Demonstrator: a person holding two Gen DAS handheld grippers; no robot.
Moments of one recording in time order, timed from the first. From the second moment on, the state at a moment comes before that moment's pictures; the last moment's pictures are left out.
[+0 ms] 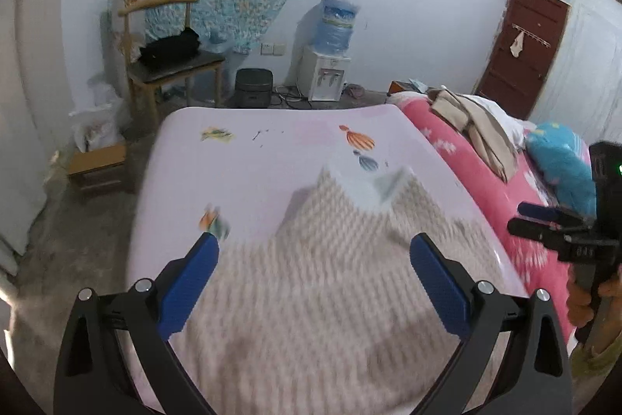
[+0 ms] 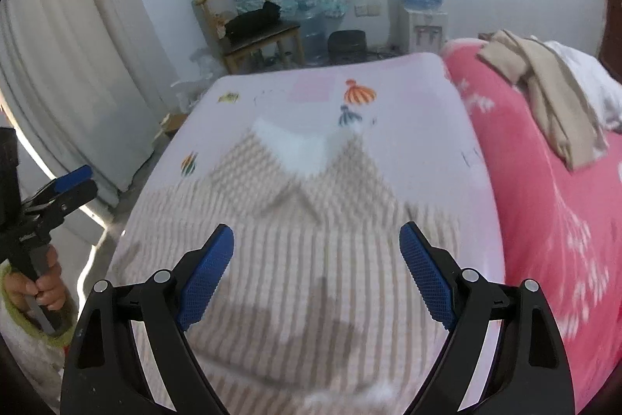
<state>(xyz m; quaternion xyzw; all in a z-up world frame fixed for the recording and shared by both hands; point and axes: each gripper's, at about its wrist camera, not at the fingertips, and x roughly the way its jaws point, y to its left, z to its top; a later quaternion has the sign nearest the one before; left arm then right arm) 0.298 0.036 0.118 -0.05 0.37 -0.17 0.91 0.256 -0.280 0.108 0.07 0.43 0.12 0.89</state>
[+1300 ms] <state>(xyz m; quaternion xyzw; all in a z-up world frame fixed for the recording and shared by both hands) 0.281 -0.017 0.073 0.03 0.41 -0.29 0.86 0.265 -0.303 0.148 0.14 0.38 0.28 0.87</state>
